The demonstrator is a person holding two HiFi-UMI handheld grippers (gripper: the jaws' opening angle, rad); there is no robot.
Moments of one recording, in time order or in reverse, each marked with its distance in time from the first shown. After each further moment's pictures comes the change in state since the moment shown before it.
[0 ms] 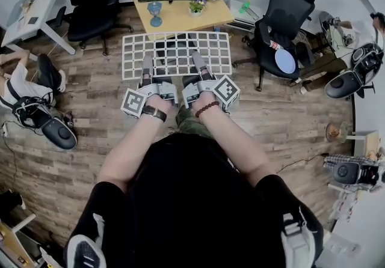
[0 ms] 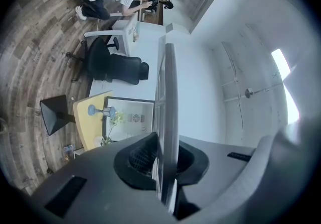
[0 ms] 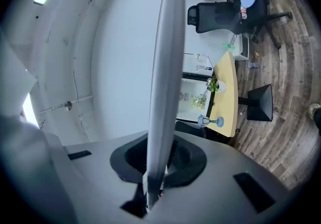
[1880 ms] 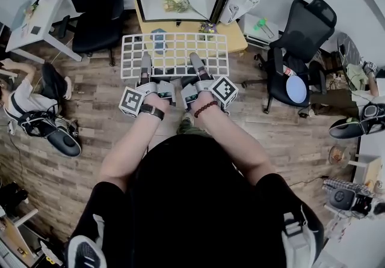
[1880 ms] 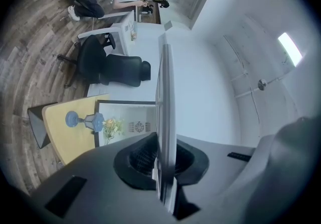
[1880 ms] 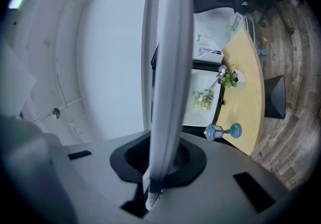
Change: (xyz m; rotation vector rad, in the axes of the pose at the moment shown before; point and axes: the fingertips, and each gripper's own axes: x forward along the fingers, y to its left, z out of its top) left arm 0.186 0.048 0.024 0.069 -0.065 0.061; right arm 0.187 -0.043 0.065 0.083 0.094 -0.020
